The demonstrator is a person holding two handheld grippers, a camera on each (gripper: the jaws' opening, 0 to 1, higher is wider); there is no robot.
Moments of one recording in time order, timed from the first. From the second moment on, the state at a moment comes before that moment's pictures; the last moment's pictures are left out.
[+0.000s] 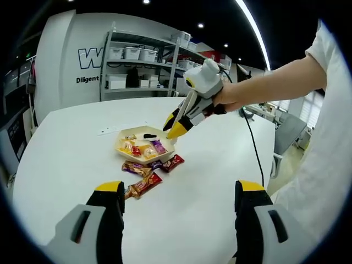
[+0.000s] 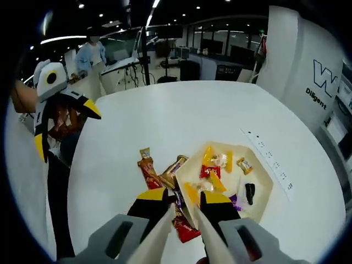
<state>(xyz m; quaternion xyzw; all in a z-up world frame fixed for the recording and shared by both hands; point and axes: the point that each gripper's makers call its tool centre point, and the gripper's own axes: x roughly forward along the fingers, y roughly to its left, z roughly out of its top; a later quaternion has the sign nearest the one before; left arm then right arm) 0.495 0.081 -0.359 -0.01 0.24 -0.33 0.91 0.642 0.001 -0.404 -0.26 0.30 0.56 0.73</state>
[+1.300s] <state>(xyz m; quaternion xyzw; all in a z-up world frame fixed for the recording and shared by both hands) 0.490 0.084 -0.360 0.00 0.24 -0.32 0.91 0.602 -0.002 -0.434 -0.39 0.23 0.63 0.63</state>
